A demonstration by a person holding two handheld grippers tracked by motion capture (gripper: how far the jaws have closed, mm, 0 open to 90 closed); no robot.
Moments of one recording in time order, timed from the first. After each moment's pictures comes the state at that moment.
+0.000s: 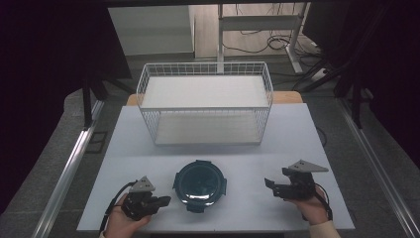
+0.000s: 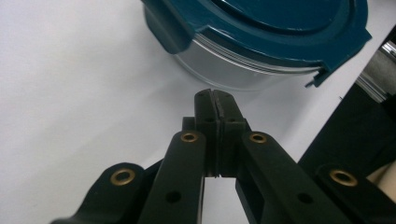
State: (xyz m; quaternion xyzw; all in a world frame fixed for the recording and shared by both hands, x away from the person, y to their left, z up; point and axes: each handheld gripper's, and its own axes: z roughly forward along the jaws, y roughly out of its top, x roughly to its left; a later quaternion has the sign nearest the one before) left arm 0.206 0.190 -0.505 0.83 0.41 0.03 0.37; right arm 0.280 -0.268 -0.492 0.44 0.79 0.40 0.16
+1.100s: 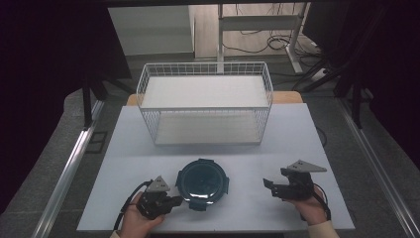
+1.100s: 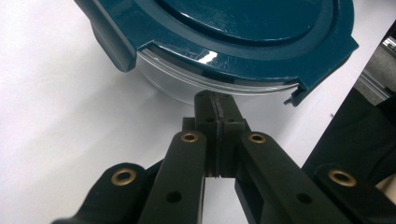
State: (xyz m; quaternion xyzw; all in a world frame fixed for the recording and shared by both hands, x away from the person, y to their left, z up) left arm 0.214 0.153 -0.508 0.84 0.40 0.03 0.37; right arm 0.280 -0.265 -0.493 0.44 0.79 0.40 0.16
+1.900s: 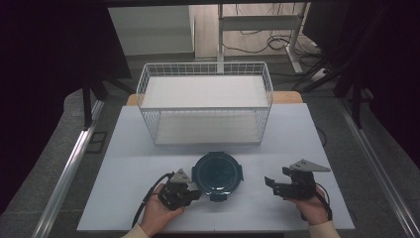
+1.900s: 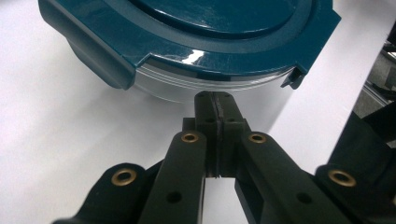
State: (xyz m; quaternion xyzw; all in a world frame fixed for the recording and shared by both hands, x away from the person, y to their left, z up) left arm 0.244 0.106 -0.507 0.85 0.38 0.02 0.37; right arm 0.279 -0.268 -0.489 0.45 0.77 0.41 0.16
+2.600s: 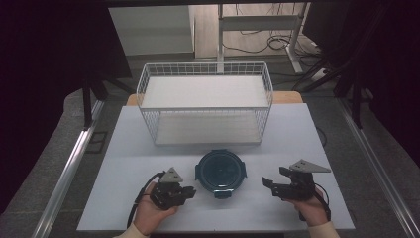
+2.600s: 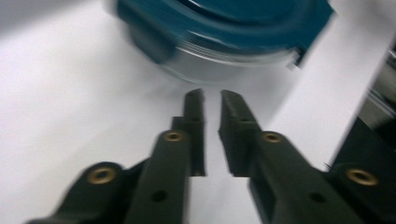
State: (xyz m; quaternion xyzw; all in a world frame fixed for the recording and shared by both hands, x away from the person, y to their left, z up) left arm 0.235 0.133 -0.496 0.83 0.40 0.06 0.39; right arm 0.275 -0.263 -0.484 0.44 0.77 0.43 0.14
